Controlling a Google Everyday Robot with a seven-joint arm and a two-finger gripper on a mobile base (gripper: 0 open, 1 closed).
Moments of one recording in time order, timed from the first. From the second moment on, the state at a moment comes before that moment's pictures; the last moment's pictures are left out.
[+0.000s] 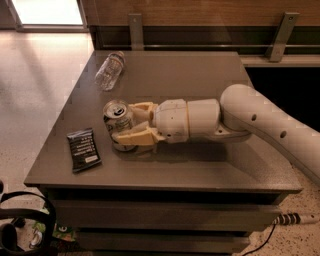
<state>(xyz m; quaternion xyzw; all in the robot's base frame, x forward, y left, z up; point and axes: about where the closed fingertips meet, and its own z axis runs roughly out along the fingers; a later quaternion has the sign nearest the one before) 0.494 0.072 0.865 -0.56 0.52 0.40 0.50</state>
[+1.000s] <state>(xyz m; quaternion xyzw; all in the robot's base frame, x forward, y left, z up) 0.480 0.082 0.863 -0.57 0.51 0.41 0.50</state>
